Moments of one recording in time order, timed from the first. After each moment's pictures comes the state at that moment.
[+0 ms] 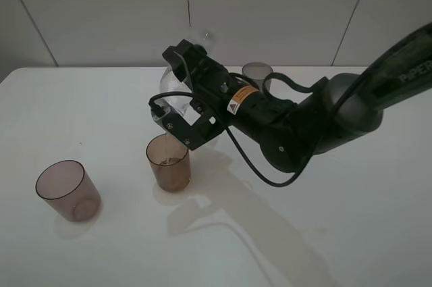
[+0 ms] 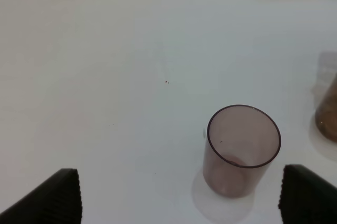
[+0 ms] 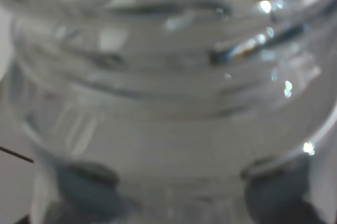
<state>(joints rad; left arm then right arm) -0.09 -0.01 -0.50 0.00 1.06 -0.02 0.77 2.02 -0.84 0.06 -1.02 -2.06</state>
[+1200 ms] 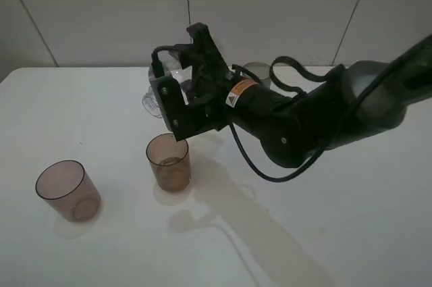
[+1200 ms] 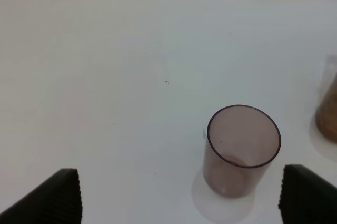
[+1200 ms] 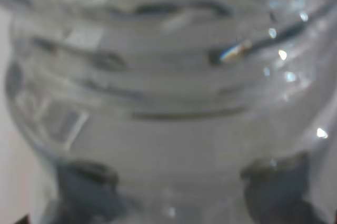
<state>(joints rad) -0.09 -0.01 -0.50 0.00 1.06 -0.02 0.81 1.91 -0.83 0.18 -0.80 -1.74</state>
